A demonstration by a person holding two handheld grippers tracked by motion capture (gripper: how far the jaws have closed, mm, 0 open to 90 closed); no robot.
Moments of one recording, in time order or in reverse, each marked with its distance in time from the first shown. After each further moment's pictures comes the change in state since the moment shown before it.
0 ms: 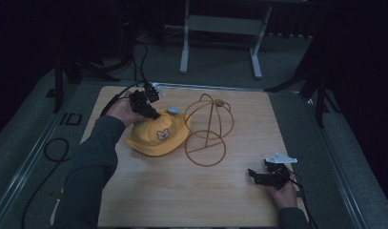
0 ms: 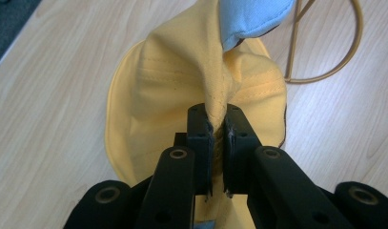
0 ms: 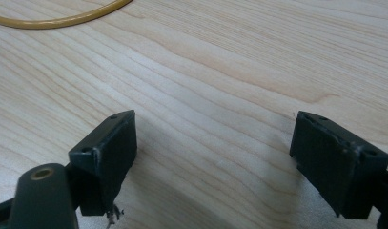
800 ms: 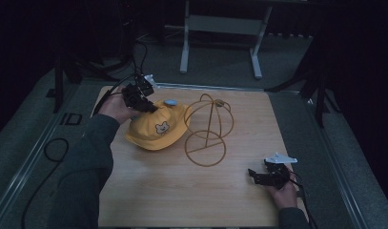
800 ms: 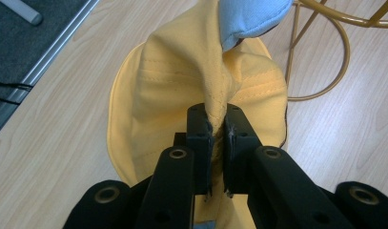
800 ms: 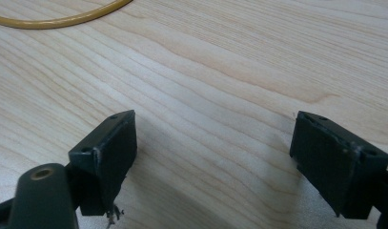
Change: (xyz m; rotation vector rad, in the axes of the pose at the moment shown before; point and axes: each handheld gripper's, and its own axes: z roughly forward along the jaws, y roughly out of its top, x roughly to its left) left arm -0.004 -0.004 -0.035 -0.095 0.045 -0.026; right arm 0.000 0.000 0.000 -0.002 -0.001 -0.001
